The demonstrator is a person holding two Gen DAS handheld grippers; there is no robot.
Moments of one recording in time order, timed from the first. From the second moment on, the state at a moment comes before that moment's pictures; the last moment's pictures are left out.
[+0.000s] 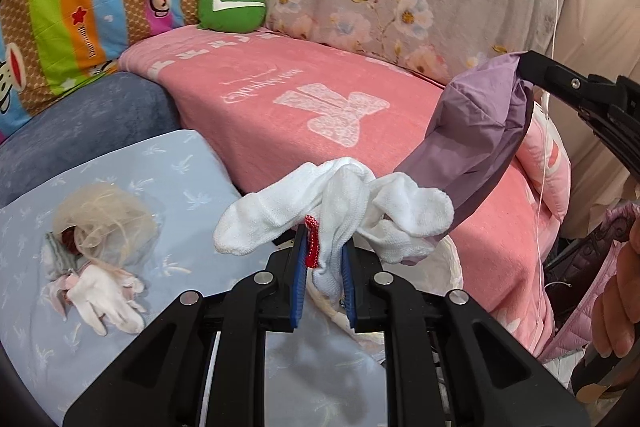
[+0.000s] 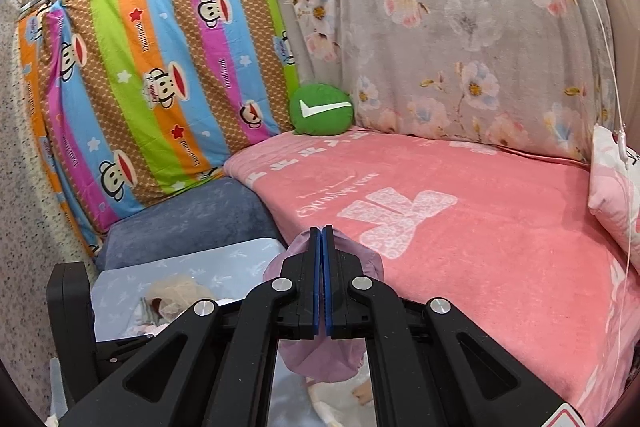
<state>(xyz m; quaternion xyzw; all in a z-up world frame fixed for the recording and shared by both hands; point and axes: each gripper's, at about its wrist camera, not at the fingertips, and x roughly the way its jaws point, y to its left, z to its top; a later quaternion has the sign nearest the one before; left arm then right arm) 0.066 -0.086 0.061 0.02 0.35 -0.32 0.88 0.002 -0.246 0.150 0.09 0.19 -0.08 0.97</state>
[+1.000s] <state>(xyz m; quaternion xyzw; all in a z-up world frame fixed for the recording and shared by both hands) 0.071 -0.120 0.042 0.04 0.38 -0.31 0.87 0.011 -0.266 0.099 0.11 0.24 -0.09 0.96</state>
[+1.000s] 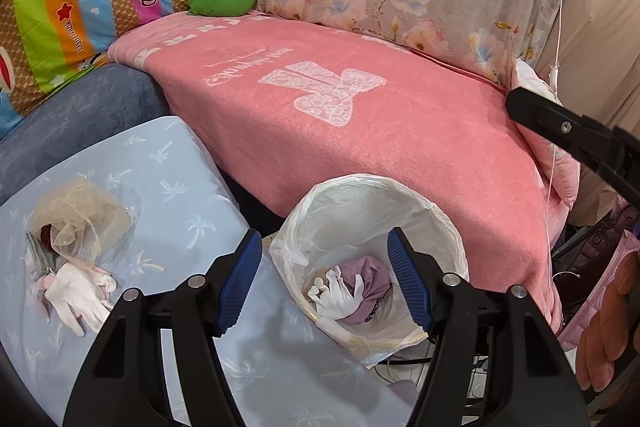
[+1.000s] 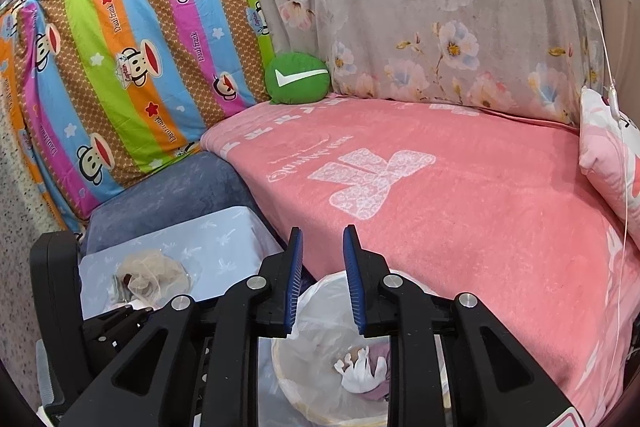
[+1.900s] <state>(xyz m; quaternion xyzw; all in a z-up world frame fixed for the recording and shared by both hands) 0.090 -0.032 0.008 -0.02 0.41 -0.24 0.88 0.048 -0.175 0.049 0.09 0.31 -0.02 0.94</state>
